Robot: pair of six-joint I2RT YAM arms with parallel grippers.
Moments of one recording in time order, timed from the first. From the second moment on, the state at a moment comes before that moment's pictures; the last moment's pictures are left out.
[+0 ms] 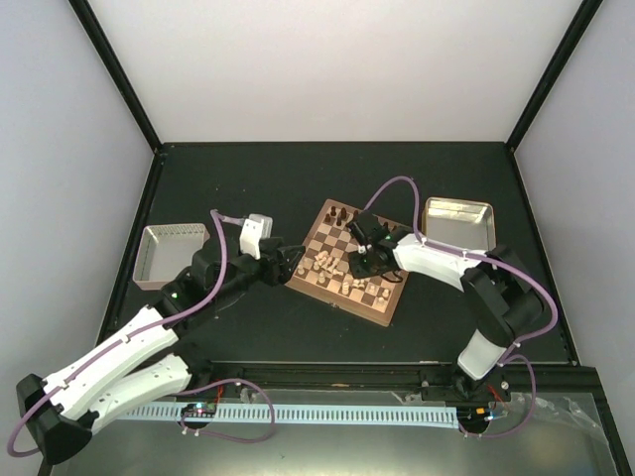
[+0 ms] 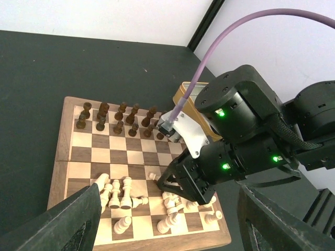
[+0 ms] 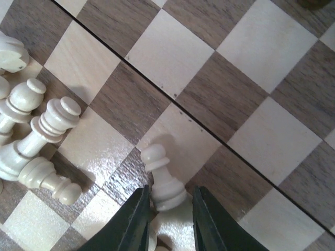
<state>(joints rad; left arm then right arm) -0.75 0.77 0.69 -0.21 0.03 -0.49 0.69 1.67 1.01 -0.55 0.02 0.42</state>
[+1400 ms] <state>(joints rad) -0.68 0.97 0.72 -0.03 0.47 -0.70 0.69 1.07 0.56 0.34 -0.33 0.08</state>
